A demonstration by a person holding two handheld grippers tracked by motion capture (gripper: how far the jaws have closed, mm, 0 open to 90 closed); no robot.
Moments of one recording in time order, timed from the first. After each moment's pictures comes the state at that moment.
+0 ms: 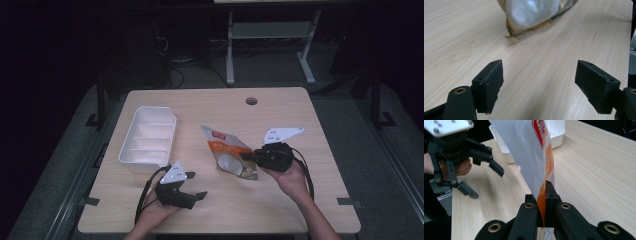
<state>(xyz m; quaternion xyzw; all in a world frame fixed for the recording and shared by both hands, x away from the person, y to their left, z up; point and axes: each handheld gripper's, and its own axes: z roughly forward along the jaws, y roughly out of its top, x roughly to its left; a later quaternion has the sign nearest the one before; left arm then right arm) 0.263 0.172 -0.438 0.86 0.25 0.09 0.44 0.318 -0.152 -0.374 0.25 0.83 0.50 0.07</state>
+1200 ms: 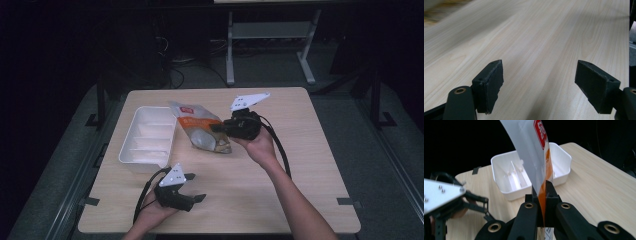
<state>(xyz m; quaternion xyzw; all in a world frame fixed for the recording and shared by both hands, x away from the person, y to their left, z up) 0.263 0.174 -0.444 0.87 0.22 0.09 0.44 0.378 -0.078 -0.323 0.21 0.82 0.52 0.06</state>
